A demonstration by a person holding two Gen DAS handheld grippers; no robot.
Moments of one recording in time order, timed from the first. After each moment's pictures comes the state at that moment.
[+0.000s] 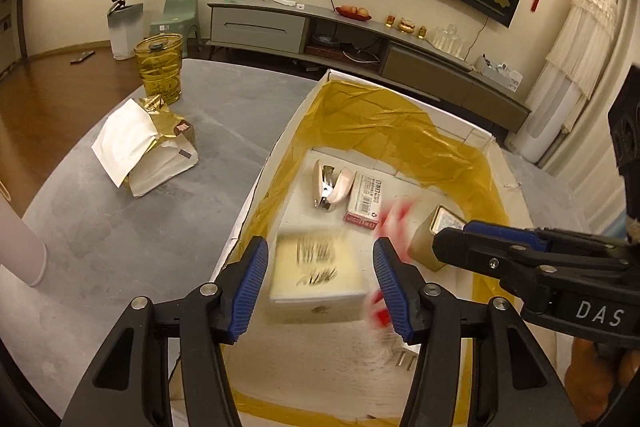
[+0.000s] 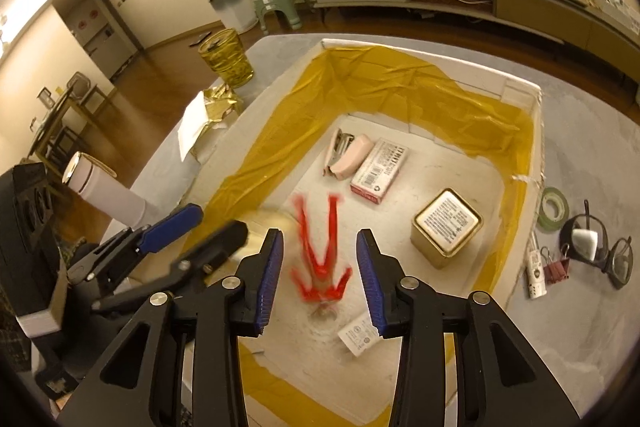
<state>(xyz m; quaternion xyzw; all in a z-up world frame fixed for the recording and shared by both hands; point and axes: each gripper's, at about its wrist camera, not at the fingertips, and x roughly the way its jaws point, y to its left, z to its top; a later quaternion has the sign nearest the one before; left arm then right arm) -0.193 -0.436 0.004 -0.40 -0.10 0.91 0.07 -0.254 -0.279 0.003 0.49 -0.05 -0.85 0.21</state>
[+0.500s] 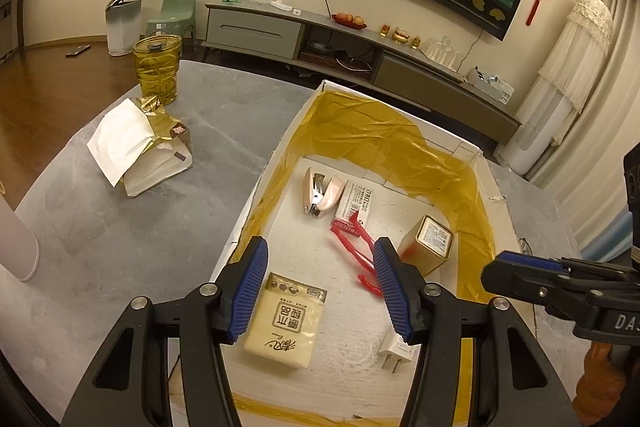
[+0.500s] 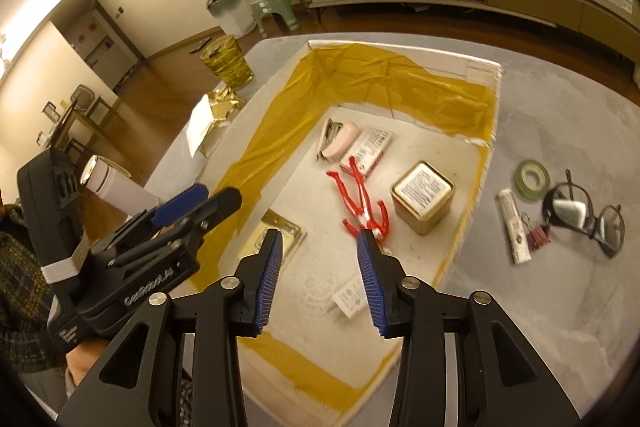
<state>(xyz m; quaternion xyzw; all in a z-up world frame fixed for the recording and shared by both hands) -0.189 -0.435 0.010 -0.39 -0.12 0.91 0.08 -0.224 -0.249 0.021 0.50 -0.08 -0.84 0.21</state>
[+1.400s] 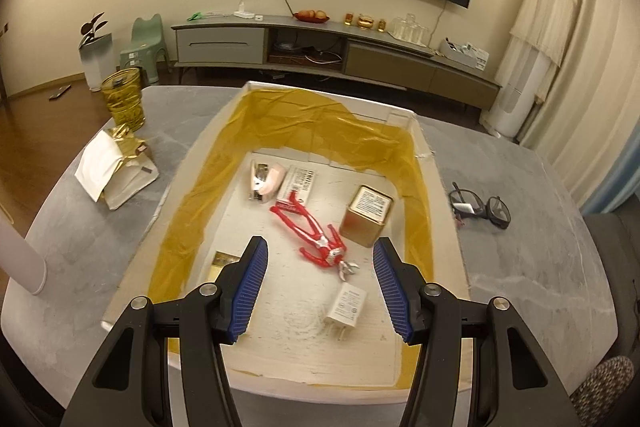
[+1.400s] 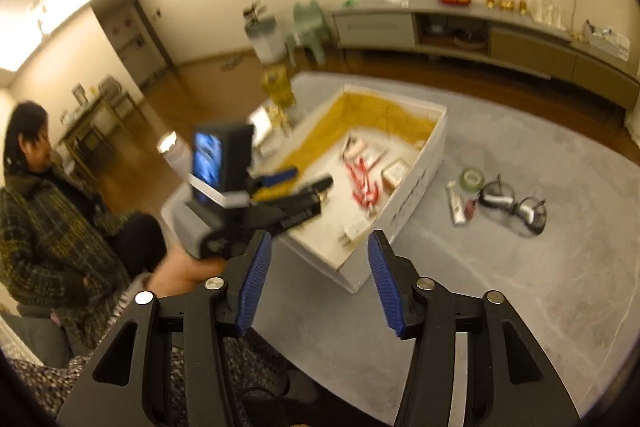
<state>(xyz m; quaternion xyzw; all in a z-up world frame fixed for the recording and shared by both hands) -0.149 -0.355 0.034 -0.39 -0.04 0.91 0.11 -0.057 -0.171 0.152 0.40 -0.05 -0.88 0.25</state>
